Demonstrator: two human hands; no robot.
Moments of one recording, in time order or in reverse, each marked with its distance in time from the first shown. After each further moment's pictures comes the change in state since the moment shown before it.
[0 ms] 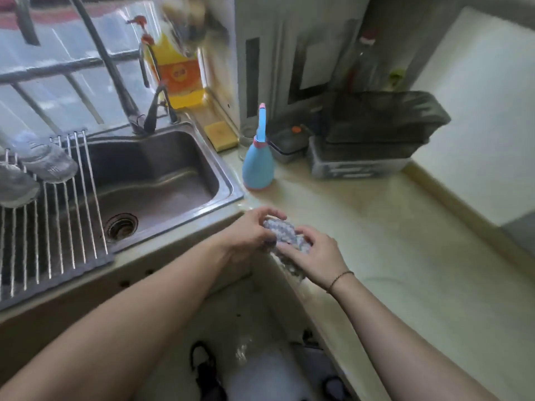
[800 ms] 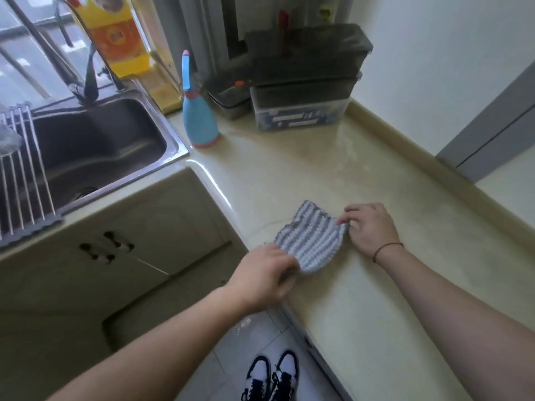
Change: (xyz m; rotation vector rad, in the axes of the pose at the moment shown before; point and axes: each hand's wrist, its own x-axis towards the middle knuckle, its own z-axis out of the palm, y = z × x) left_hand -0.085 -0.071 0.209 0.916 0.053 0.638; right_hand -0.084 0.188 -0.160 -0.583 0.143 0.018
